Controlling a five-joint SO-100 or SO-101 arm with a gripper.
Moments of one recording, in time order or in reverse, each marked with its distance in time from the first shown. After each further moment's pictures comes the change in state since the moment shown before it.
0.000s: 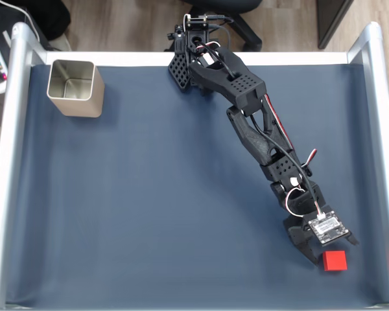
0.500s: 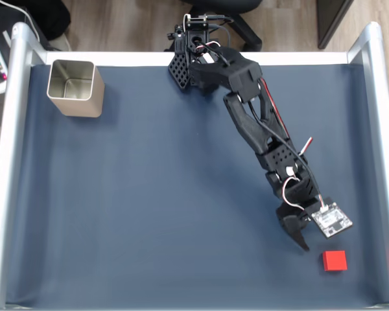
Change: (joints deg) arm 0.1 10.3 15.7 0.2 -4.8
